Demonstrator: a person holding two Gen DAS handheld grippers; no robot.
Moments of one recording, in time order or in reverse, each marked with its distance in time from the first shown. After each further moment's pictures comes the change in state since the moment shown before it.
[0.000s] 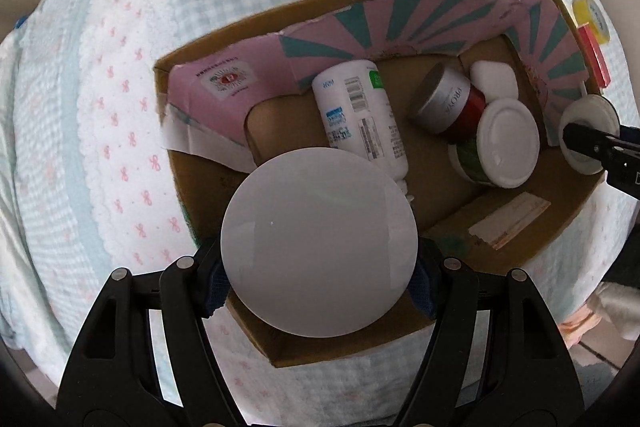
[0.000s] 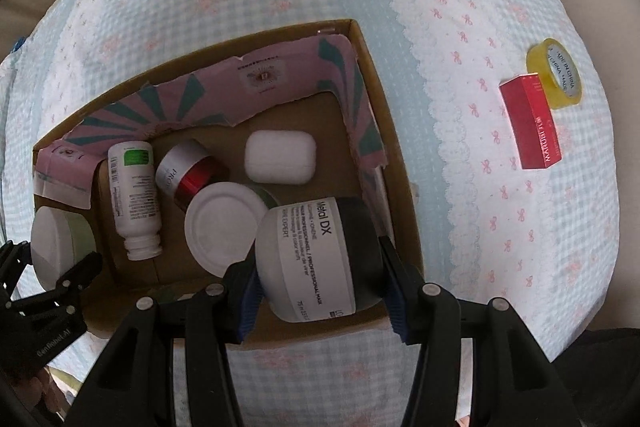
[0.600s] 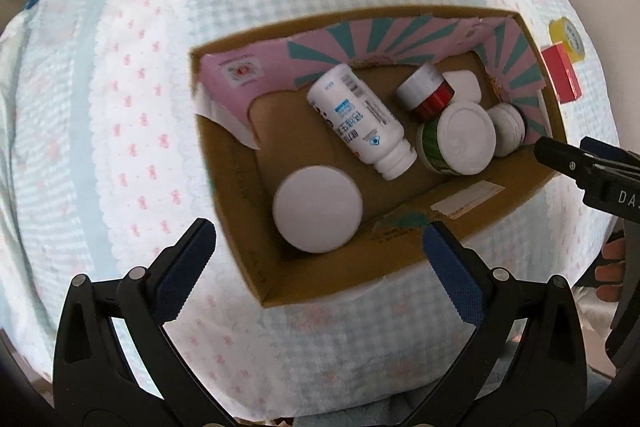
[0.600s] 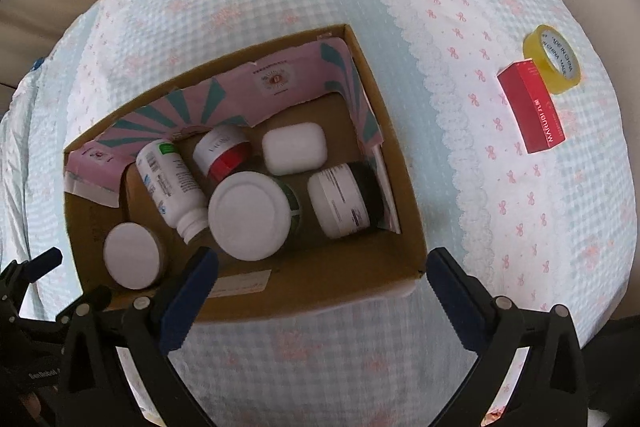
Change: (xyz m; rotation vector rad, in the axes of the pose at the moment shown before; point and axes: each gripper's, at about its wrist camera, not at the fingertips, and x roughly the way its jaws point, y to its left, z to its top) left arm -0.051 0.013 -0.030 -0.059 -0.075 -0.054; right arm -0.030 -0.010 -0.029 0.028 -0.097 0.084
